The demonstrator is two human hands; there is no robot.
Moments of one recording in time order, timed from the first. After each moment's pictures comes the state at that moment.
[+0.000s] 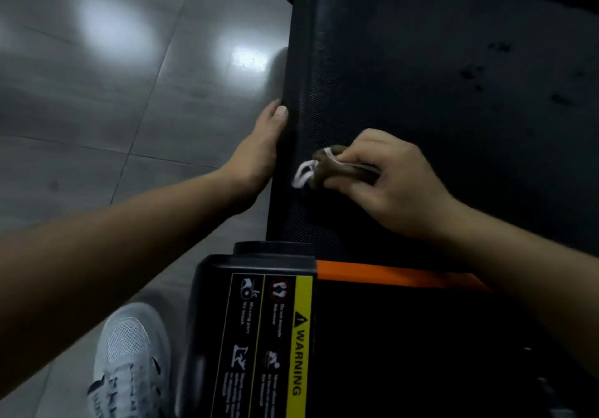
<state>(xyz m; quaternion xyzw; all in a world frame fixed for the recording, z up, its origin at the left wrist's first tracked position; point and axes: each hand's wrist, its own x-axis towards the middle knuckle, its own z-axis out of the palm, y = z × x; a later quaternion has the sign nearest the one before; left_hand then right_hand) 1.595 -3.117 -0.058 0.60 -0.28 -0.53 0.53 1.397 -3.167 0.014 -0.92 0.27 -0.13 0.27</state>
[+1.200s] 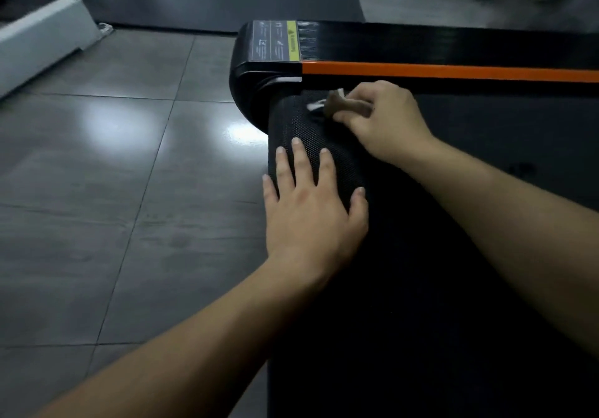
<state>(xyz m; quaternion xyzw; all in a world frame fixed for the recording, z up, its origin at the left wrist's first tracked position) 1.598 -3.308 -0.015 0.79 -0.57 -0.16 0.16 1.512 -3.478 0.007 -0.84 0.48 -0.22 0.15</state>
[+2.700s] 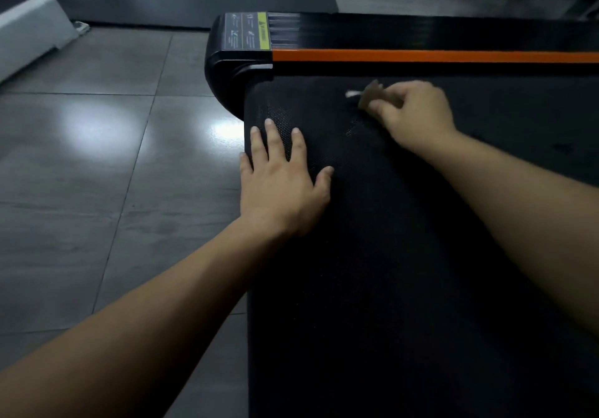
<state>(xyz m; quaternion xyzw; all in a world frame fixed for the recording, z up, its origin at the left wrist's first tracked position) 1.601 -3.306 -0.011 0.78 -0.60 -0.16 0.11 1.433 -3.457 0.022 -0.80 0.56 -0.21 0.10</state>
